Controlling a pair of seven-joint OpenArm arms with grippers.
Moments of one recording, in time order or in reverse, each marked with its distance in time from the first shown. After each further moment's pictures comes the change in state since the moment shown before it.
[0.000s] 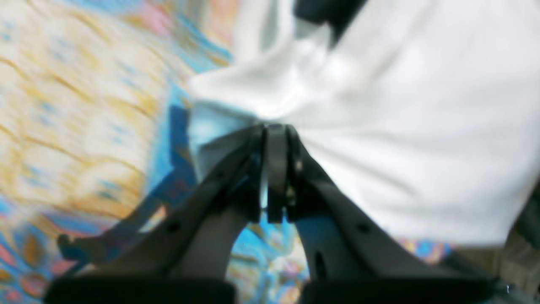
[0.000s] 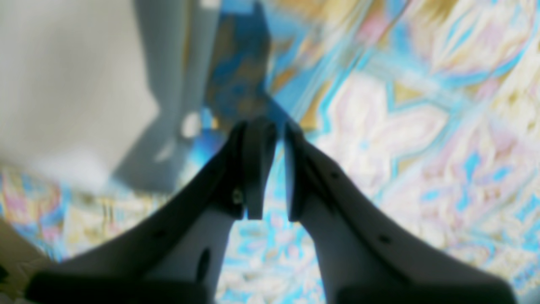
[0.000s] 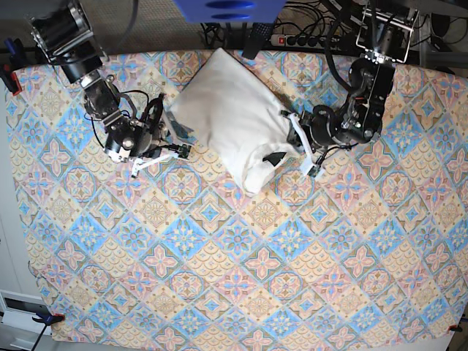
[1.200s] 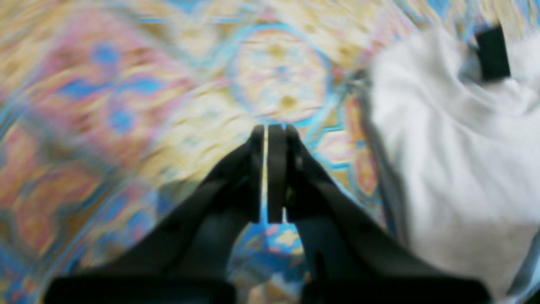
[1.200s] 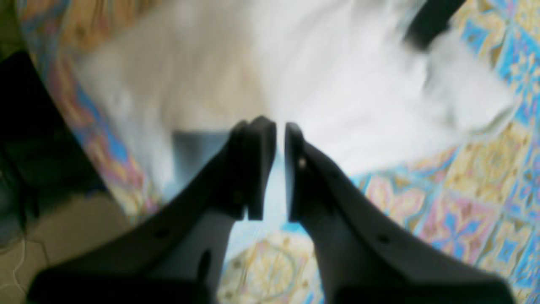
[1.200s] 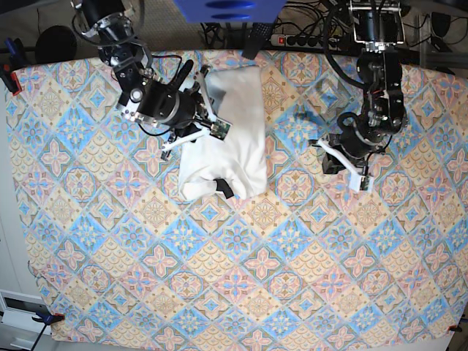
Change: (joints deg) left arm 7.2 7.3 -24.5 8.0 3.0 0.5 -9.4; right arm -15.8 -11.5 8.3 25.5 -0.2 -0.2 0.0
